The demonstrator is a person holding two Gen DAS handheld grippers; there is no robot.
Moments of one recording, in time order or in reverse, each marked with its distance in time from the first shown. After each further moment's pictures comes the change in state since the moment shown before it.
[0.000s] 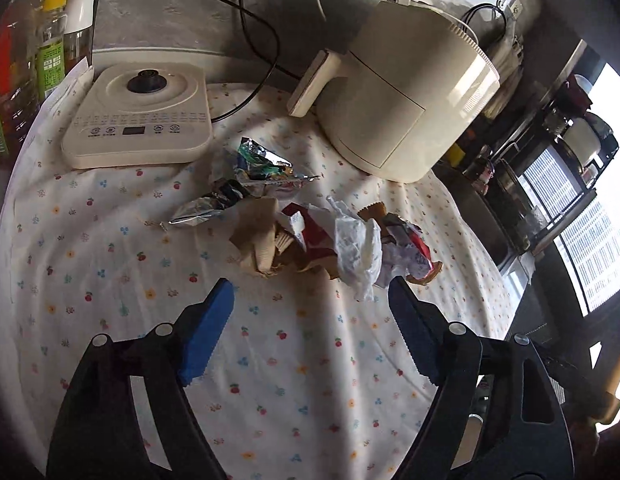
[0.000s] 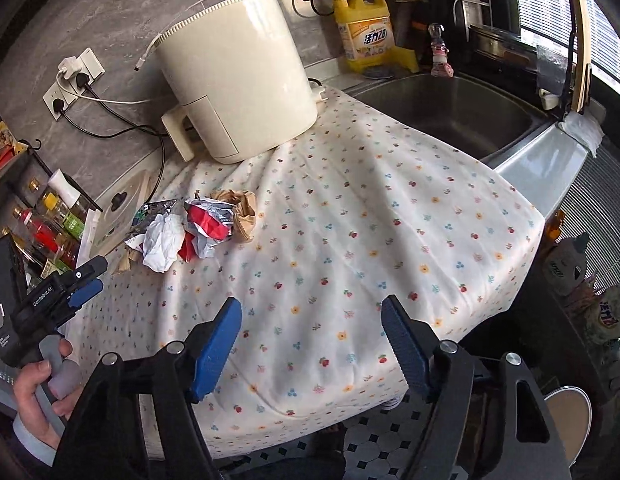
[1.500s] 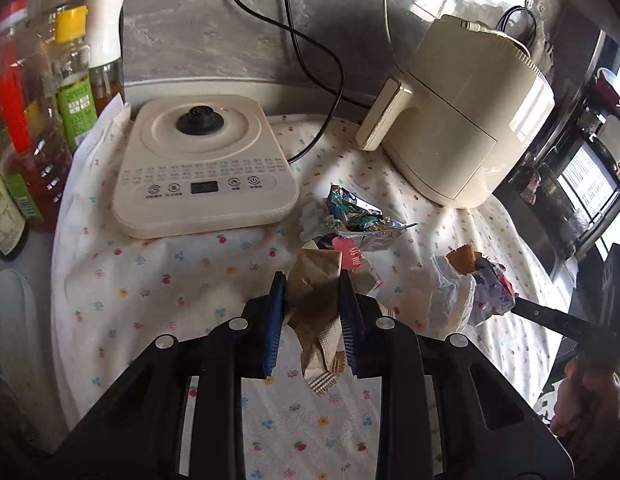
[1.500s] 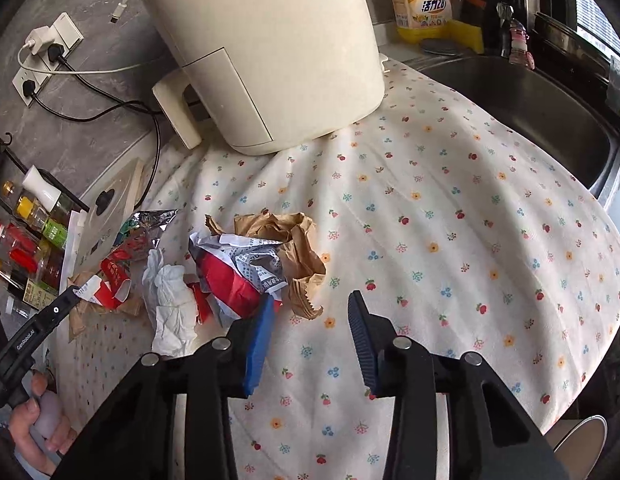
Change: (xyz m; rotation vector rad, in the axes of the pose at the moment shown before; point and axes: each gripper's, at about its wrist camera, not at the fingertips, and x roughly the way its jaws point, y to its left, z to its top) left arm 0.002 0.055 0.041 0.077 -0.055 0.149; right arm 0.118 0.058 0.053 -0.028 0.115 0.015
